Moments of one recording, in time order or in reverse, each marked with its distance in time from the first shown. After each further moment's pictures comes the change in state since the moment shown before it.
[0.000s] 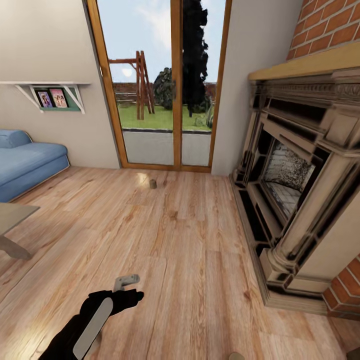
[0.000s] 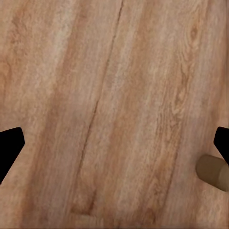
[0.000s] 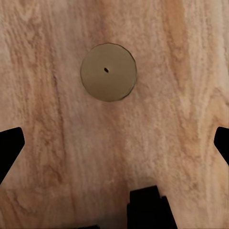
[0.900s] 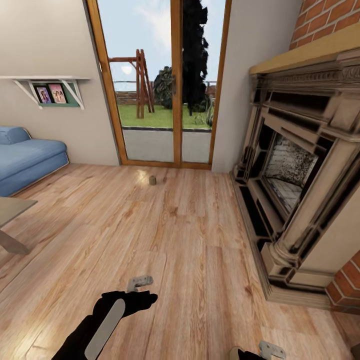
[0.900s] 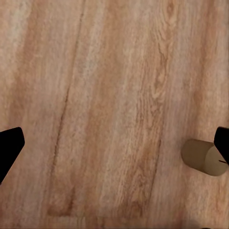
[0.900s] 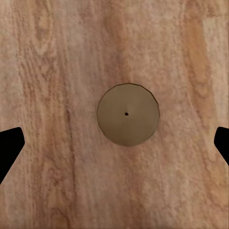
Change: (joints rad) left arm 0.000 -0.056 -0.062 -0.020 0.010 0.024 0.000; right arm -0.050 -0.001 -0.002 -0.072 -0.002 0.005 -0.015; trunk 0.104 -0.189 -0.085
